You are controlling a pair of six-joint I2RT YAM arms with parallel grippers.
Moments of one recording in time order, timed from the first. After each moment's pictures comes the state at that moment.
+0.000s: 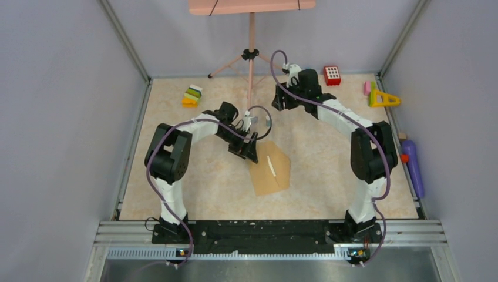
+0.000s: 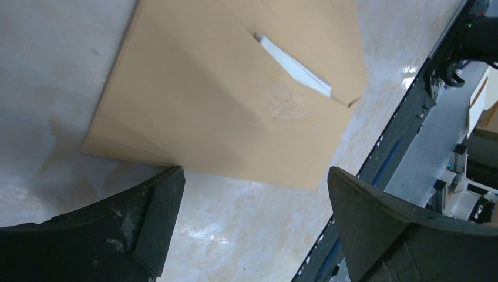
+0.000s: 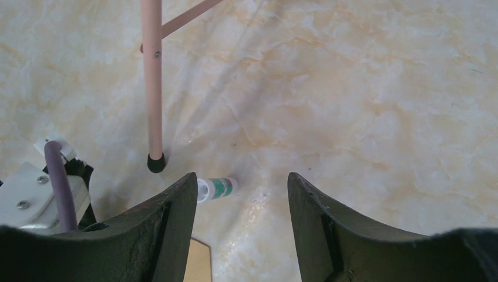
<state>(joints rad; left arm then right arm) -0.41 1.95 1.27 -0.65 0.78 0.10 0.37 1.89 1.46 -0.11 -0.29 0.08</state>
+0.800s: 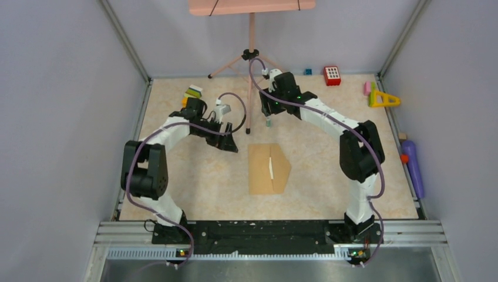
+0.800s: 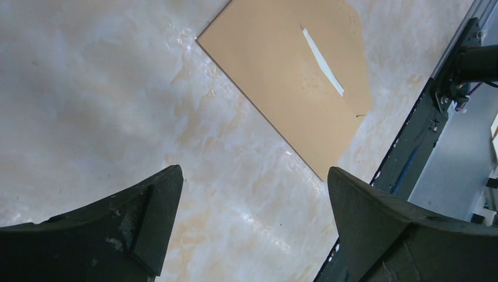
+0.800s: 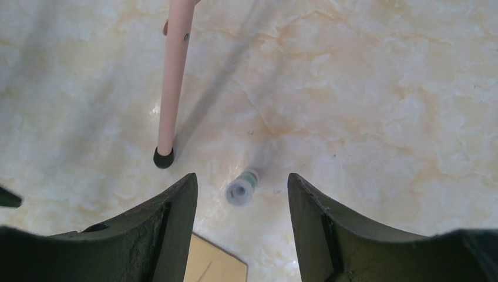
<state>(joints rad) -0.19 1.74 1.17 -0.60 0.82 0.20 0.53 1.94 1.58 -0.30 -0.06 0.08</state>
